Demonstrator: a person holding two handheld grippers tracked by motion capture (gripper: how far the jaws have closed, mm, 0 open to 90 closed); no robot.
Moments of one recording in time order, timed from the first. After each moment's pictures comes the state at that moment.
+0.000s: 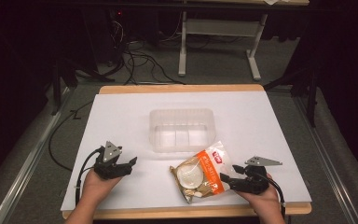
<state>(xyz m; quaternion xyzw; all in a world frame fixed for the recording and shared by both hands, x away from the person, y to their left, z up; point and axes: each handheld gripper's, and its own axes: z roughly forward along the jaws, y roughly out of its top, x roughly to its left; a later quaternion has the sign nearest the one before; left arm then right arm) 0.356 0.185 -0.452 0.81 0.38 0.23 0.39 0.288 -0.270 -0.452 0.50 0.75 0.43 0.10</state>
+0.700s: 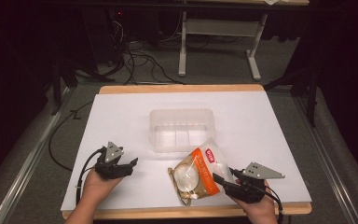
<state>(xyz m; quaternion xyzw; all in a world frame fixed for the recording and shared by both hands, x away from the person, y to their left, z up) 0.356 0.182 -0.454 0.81 0.38 0.23 0.38 0.257 -0.241 -0.424 0.41 0.74 0.52 0.15</state>
